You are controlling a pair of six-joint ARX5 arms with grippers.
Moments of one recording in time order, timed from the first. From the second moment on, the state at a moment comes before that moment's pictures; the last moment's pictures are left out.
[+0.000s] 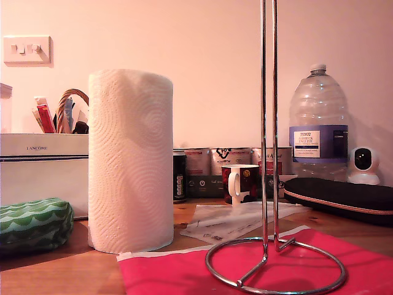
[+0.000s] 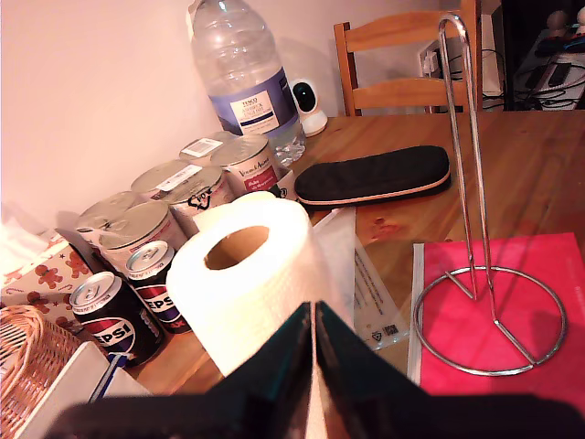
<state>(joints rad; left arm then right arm) -0.35 0.49 0.56 -0.32 0.49 0.39 0.07 0.83 0.85 -0.80 -0.77 -0.42</state>
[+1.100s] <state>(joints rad) -0.35 0.49 0.56 -0.33 0.49 0.39 0.19 1.21 0.58 -0.30 -0.76 -0.55</state>
